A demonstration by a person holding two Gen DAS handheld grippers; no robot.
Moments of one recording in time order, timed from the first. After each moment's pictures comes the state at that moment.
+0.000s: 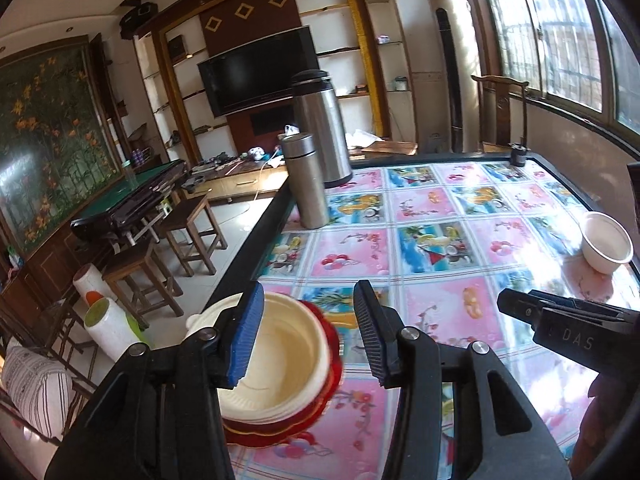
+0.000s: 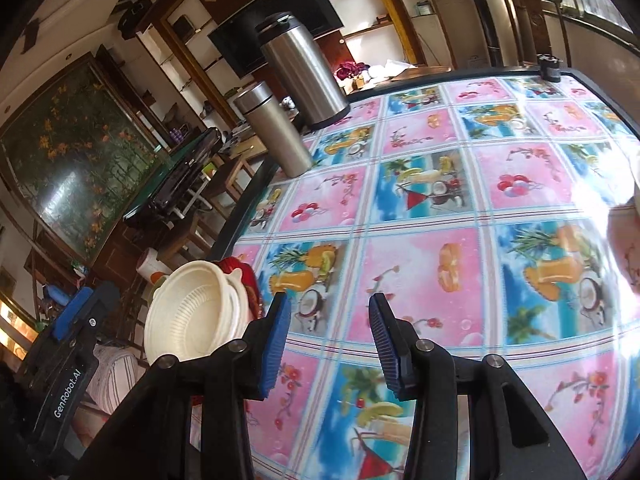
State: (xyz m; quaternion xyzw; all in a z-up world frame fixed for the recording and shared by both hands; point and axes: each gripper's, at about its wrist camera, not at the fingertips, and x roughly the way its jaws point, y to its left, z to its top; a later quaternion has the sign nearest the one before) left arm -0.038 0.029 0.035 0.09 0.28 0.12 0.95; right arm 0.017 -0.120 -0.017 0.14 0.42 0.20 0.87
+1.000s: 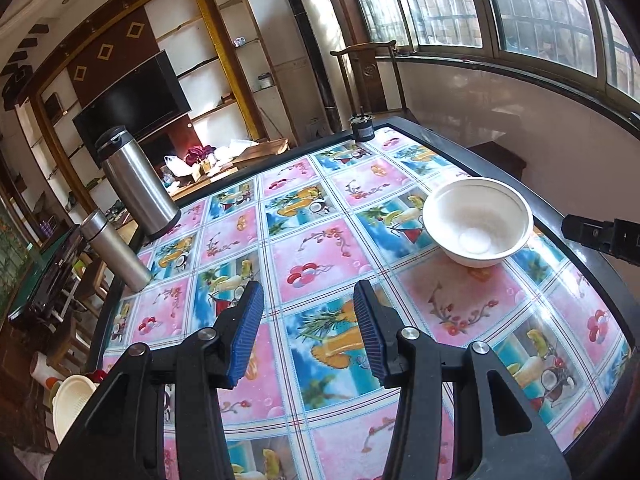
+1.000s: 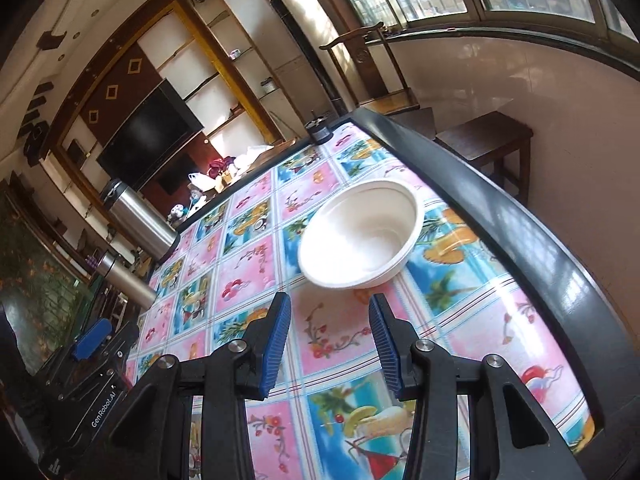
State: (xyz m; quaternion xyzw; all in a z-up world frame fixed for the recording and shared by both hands) left arm 0.024 -0.204 0.020 0.18 0.31 -0.06 0.93; right arm -0.018 -0.446 -0.002 0.26 0.35 -0.02 0.90
